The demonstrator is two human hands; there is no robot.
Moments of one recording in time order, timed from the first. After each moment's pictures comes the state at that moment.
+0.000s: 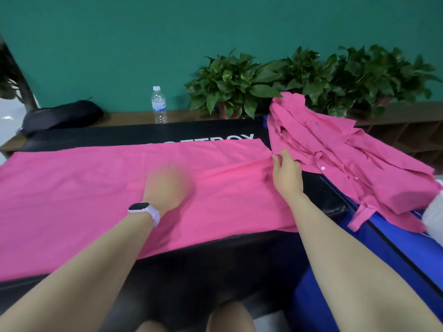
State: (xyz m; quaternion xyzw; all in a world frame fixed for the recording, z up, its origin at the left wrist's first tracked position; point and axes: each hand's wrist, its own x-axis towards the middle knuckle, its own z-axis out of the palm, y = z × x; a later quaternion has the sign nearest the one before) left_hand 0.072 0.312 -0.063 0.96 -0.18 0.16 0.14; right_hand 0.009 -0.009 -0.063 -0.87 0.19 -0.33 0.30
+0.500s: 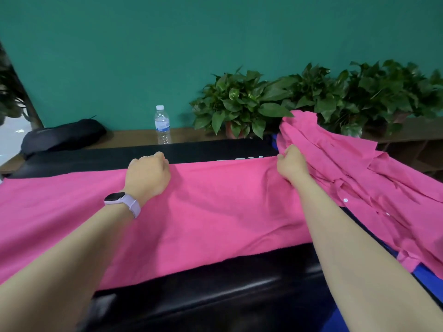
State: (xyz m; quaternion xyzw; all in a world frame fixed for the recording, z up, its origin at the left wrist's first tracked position) left_hand 0.176 0.325 -0.001 0.96 -0.15 0.22 0.10; right_hand 0.122 -0.035 0.001 -0.88 0.27 -0.22 0.32
